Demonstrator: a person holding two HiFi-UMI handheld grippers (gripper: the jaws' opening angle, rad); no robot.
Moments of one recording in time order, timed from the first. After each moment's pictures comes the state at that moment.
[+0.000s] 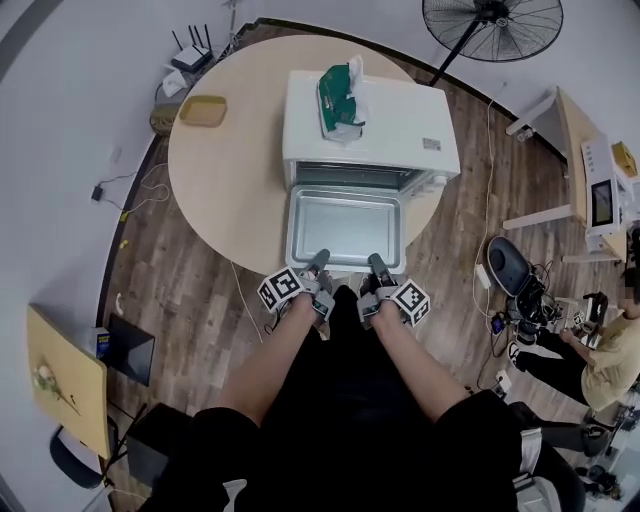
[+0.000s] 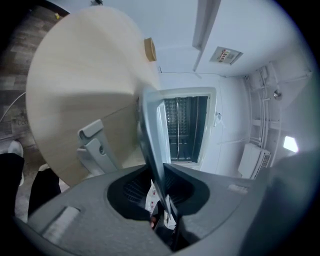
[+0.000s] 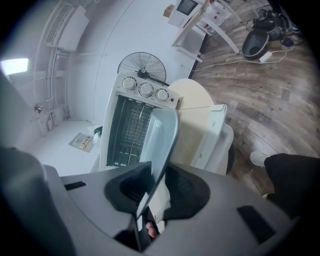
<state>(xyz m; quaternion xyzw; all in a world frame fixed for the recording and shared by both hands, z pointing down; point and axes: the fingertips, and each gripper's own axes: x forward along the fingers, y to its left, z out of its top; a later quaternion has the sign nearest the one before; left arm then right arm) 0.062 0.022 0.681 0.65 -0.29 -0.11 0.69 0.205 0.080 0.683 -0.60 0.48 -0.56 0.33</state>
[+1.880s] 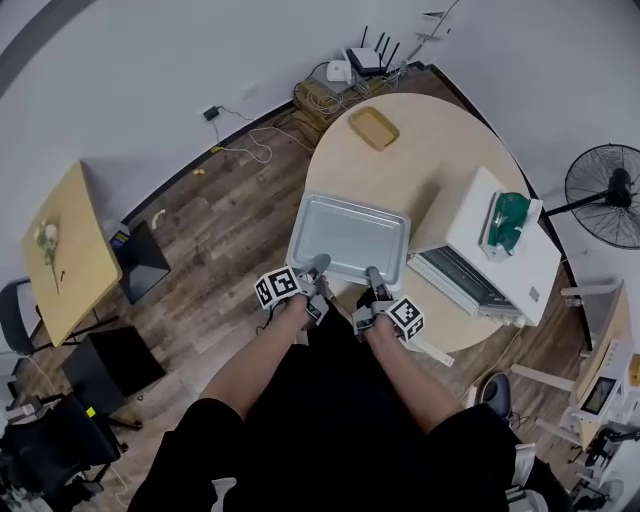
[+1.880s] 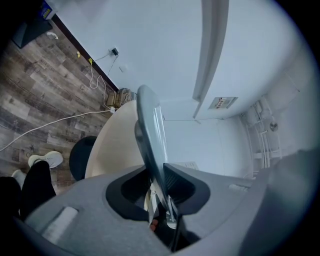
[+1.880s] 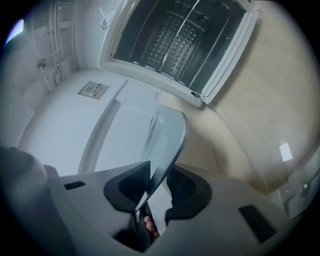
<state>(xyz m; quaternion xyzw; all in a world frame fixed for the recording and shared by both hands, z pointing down) -0.225 -0.075 0.672 0.59 -0.43 -0.27 0.62 -0.075 -0.084 0.673 -0.45 0.63 -0.61 0.16</state>
